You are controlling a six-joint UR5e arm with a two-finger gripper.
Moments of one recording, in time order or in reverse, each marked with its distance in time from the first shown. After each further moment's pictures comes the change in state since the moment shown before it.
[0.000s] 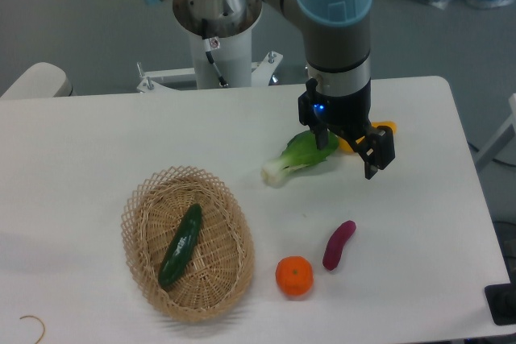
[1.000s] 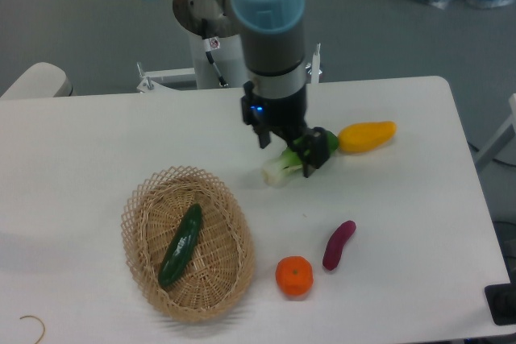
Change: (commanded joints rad) arm -0.205 0.063 -0.172 0.040 -0.035 -0.418
